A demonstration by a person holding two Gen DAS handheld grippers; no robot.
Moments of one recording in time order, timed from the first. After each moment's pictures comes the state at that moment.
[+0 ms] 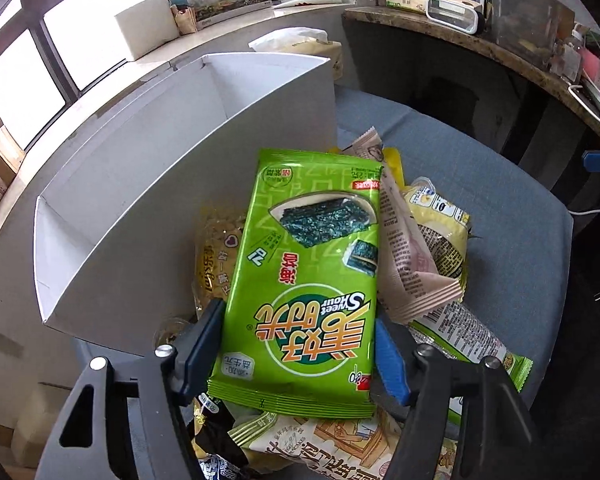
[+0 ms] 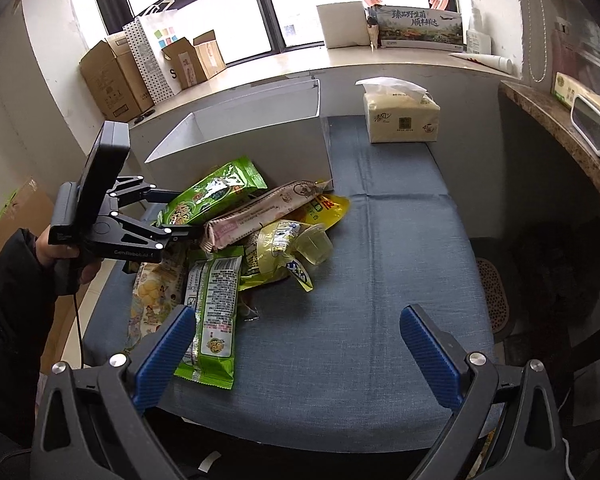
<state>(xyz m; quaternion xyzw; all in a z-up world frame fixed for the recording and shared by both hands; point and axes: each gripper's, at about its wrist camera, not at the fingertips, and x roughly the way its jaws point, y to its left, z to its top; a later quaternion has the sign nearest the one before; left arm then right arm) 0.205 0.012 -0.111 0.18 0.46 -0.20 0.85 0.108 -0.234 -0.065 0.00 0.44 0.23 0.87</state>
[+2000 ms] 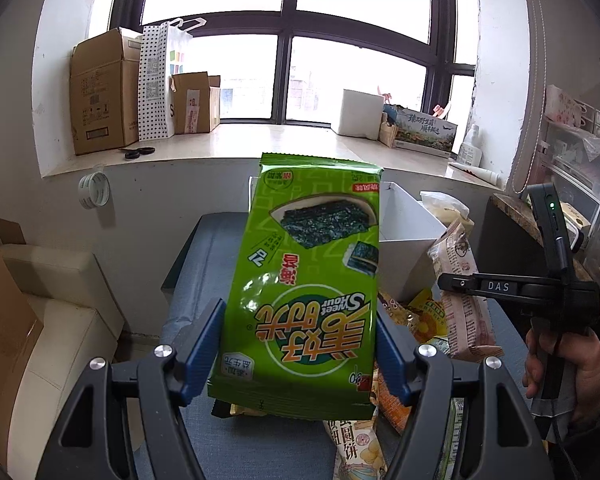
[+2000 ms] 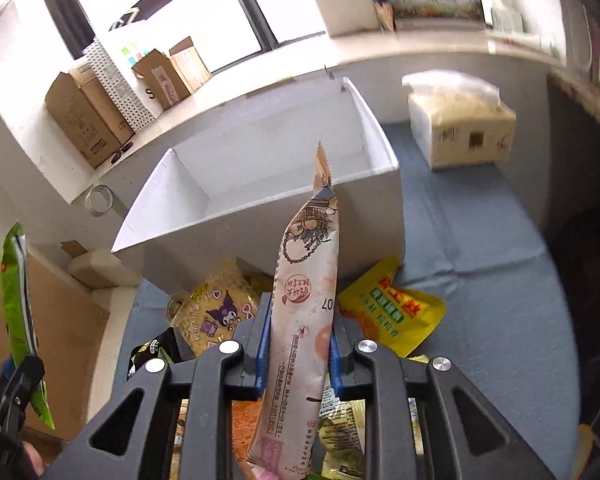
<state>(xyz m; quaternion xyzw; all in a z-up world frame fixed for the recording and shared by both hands) 0.078 0.088 -0.036 -0.07 0.28 0.06 0.95 0.241 -0.130 -0.083 0.05 0.44 0.22 0.87</state>
